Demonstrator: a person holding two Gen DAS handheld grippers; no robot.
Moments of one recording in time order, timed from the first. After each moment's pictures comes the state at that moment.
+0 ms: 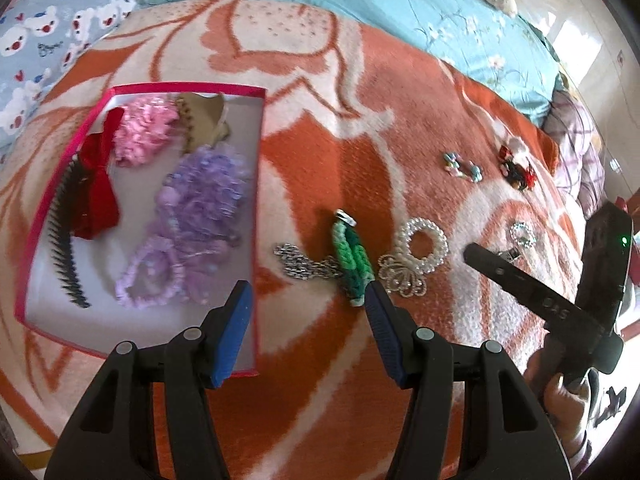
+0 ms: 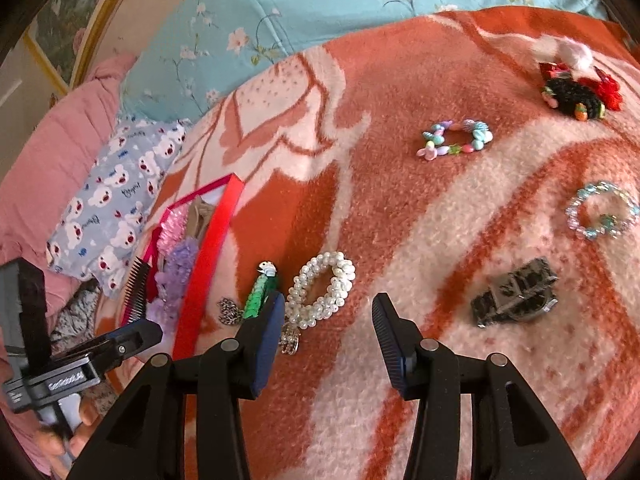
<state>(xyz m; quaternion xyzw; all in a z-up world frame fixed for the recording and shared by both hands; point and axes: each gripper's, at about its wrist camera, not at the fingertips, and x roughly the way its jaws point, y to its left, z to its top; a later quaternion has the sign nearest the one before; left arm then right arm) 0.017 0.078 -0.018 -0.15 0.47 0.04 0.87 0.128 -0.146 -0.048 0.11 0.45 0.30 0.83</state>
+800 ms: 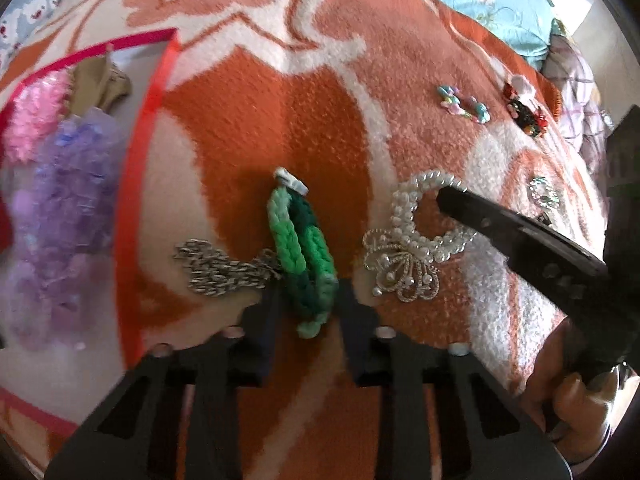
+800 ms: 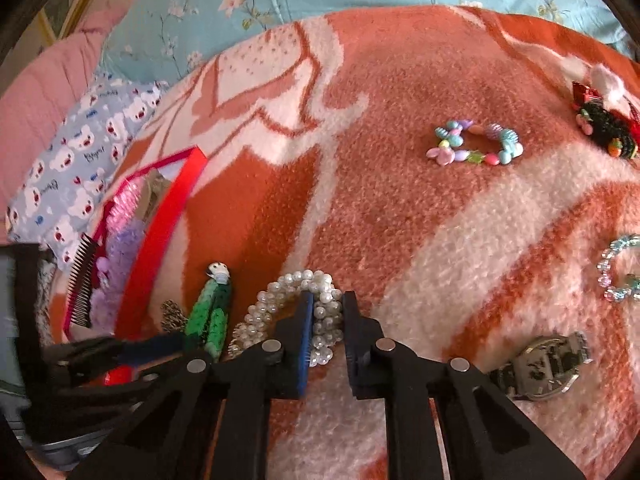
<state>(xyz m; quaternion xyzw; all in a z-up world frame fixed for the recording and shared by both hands) 0.074 0.035 -0.079 -0.12 0.53 -0.01 0.84 0.155 -0.129 -0.062 0.05 0.46 0.28 0.84</state>
